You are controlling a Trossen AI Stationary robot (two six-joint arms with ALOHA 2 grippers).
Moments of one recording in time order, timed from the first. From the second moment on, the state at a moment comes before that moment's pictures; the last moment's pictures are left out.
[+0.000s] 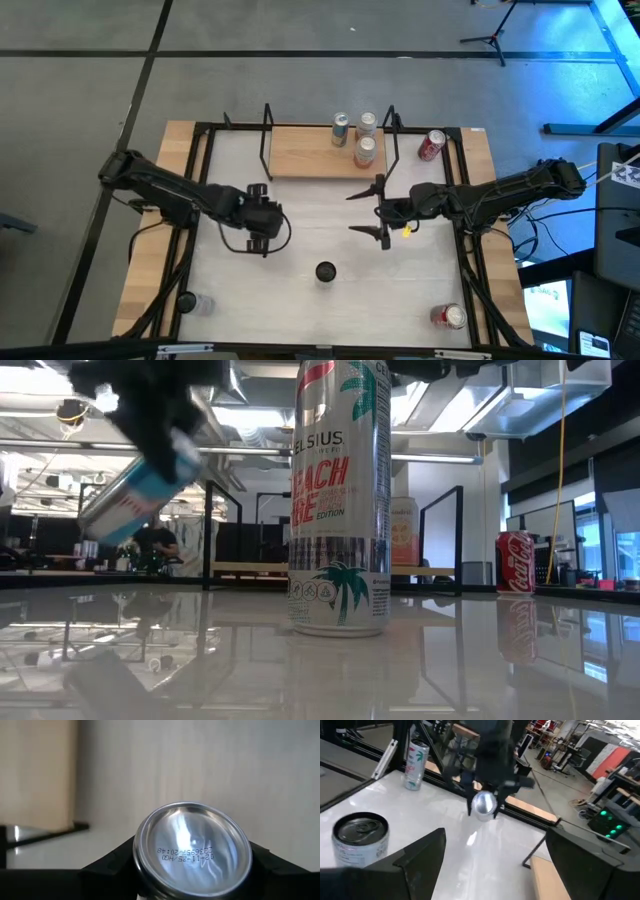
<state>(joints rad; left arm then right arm) -0.26 1.42 1.11 -0.98 -0.35 -0.27 0.19 1.17 0.75 0.23 0.12 -0.37</state>
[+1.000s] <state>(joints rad) -0.36 1.12 0.64 0.38 -0.38 0.24 0.18 1.36 0.75 0.36 0.26 -0.27</state>
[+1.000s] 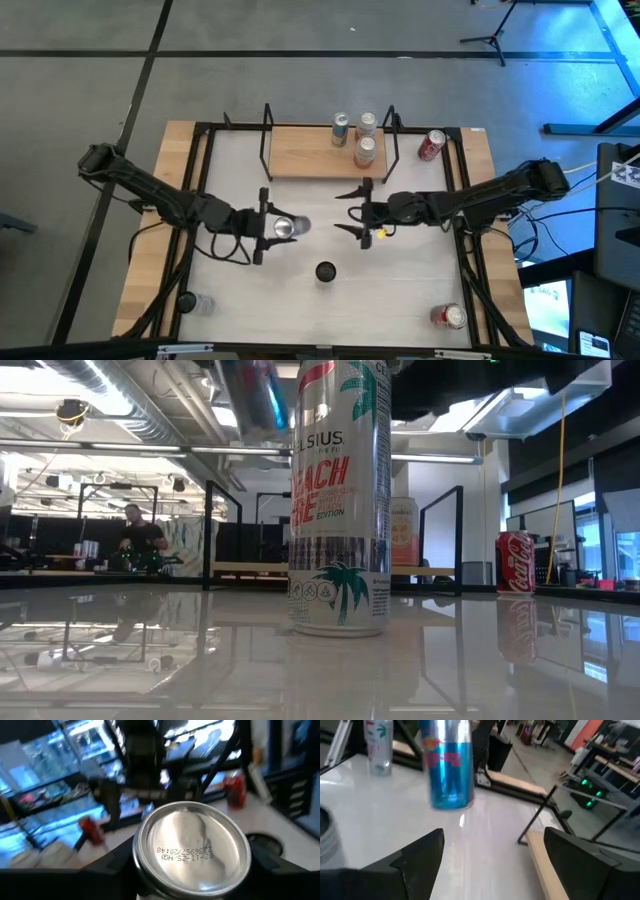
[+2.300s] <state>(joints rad) -0.28 1.13 0.64 0.96 0.00 0.56 0.15 1.66 0.89 1.19 -0.12 -0.35</state>
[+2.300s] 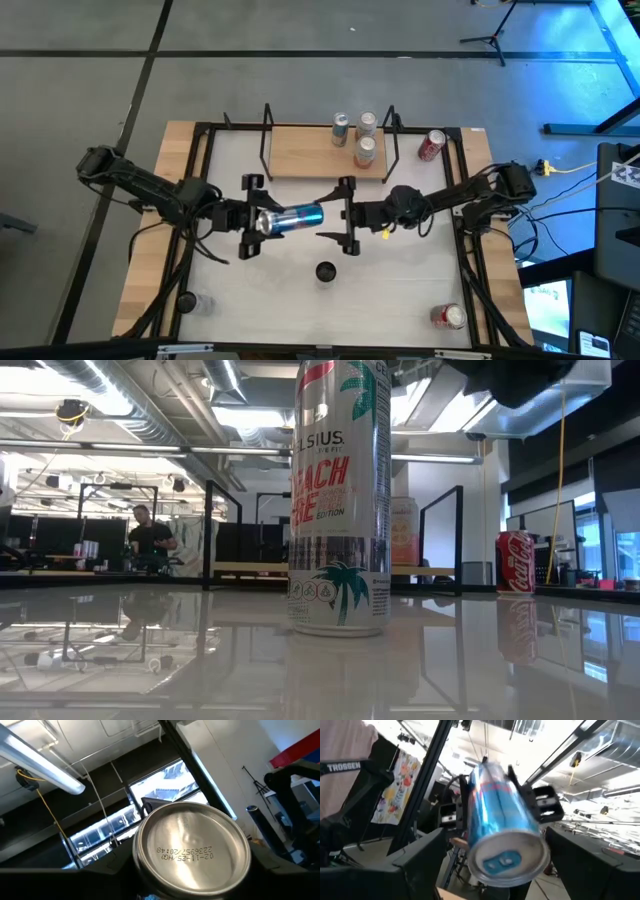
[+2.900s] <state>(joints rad) -0.27 1.13 0.64 0.97 0.05 0.55 0.15 1.74 1.03 1.17 -0.18 -0.41</state>
